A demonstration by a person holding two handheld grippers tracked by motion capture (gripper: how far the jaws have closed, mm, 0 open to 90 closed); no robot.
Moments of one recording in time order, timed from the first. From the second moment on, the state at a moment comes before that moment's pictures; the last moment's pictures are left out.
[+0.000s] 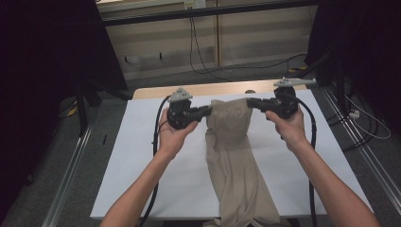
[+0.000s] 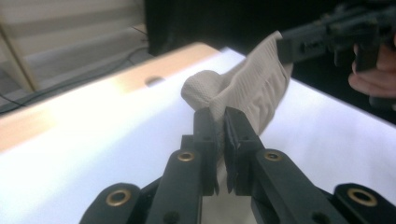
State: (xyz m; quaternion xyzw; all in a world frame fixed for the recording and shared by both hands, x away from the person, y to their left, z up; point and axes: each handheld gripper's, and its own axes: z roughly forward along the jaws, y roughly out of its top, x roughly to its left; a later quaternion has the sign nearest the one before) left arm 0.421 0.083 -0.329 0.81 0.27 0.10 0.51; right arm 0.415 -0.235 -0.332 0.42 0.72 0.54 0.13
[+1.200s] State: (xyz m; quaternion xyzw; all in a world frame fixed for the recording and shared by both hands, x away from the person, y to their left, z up) left arm 0.283 0.074 -0.435 0.91 0.15 0.01 0.38; right arm 0.258 -0.225 -0.438 0.34 0.85 0.39 0.08
